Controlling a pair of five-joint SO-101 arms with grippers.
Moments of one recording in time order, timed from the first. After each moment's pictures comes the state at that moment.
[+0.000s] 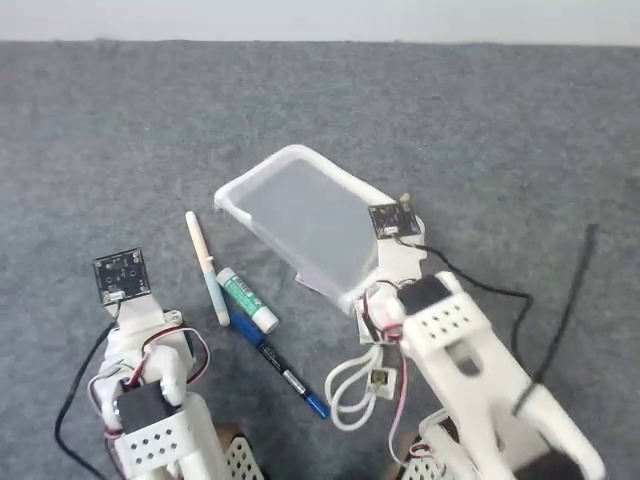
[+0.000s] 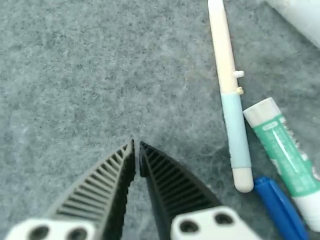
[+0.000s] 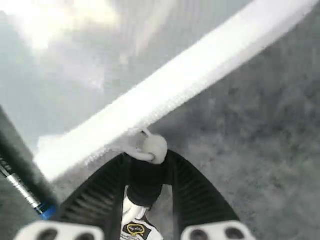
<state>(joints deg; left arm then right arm) -28.7 -102.4 97.8 70.0 0.6 -30.0 -36.3 57.8 62.2 -15.9</state>
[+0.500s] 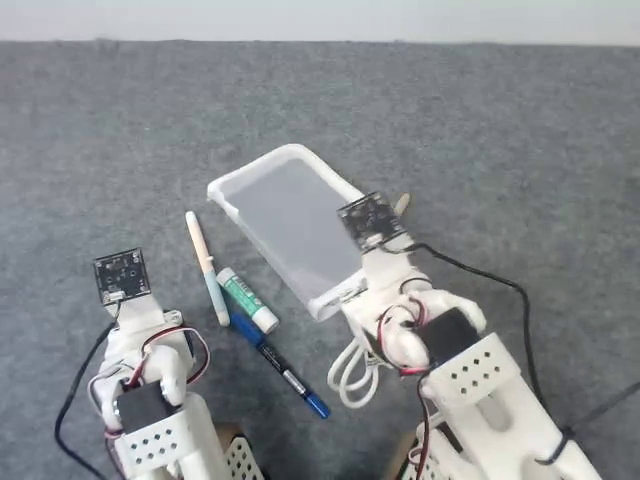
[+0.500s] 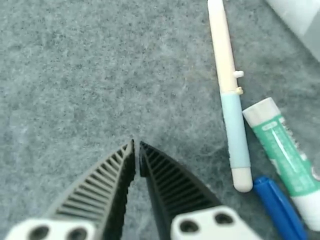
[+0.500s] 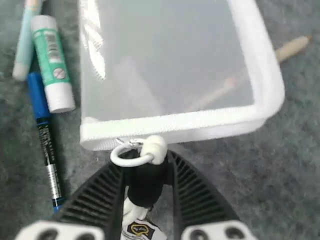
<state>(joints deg) -28.7 -102.4 96.4 70.0 0.6 -36.0 -53.1 57.6 62.3 -1.4</state>
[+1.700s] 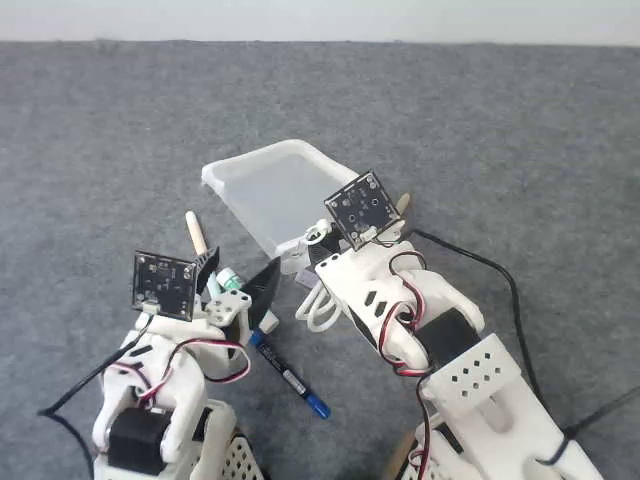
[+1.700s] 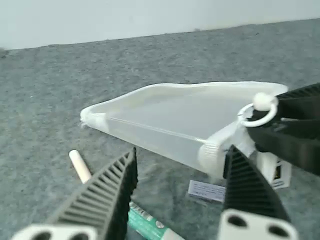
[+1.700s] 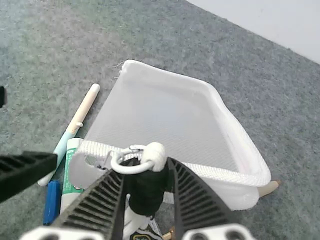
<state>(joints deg) 5.0 -103.0 72.8 70.6 6.9 -36.3 -53.2 55.5 39.6 4.4</state>
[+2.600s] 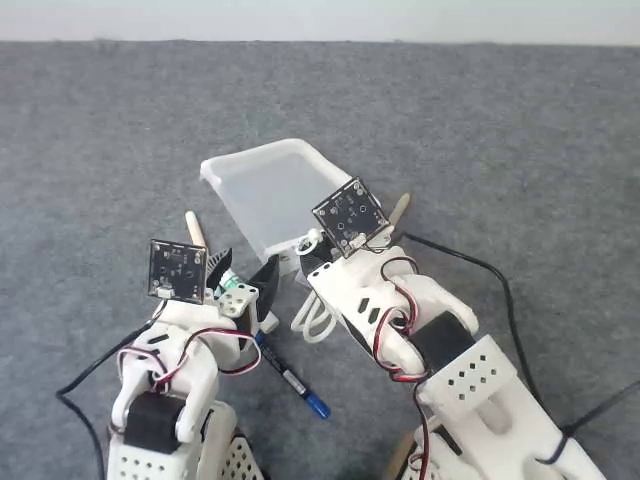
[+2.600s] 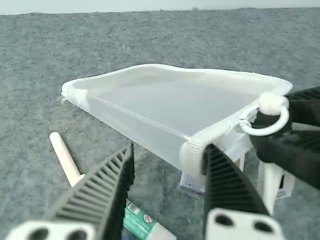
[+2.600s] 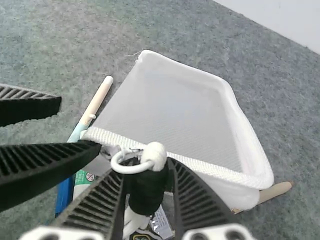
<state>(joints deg) 5.6 -103.0 81.8 64.5 9.1 -38.9 -53.2 55.5 40.8 4.4</state>
